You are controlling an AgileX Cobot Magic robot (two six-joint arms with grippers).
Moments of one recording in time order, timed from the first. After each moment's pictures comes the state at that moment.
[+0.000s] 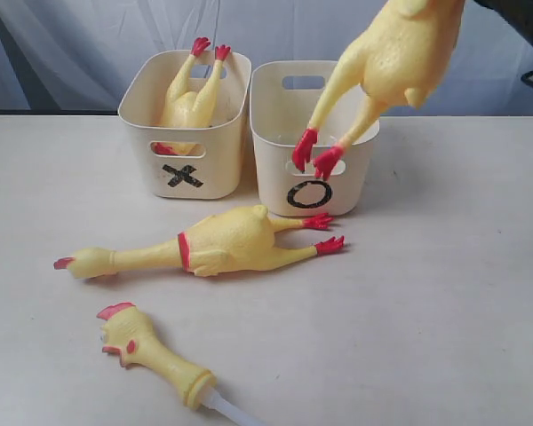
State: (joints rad) left arm -0.42 0.59 -0.51 0.18 0.69 -0.10; right arm 0.44 1.41 -1.00 0.89 -0.51 -0.20
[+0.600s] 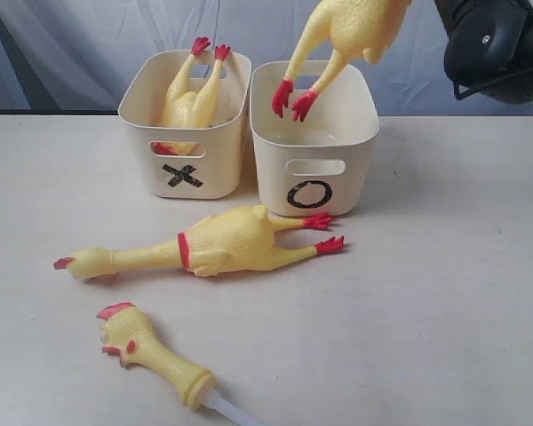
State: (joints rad) left arm -0.42 0.59 -0.51 0.18 0.68 -0.09; right arm 0.41 1.71 -1.18 0.50 -0.77 0.11
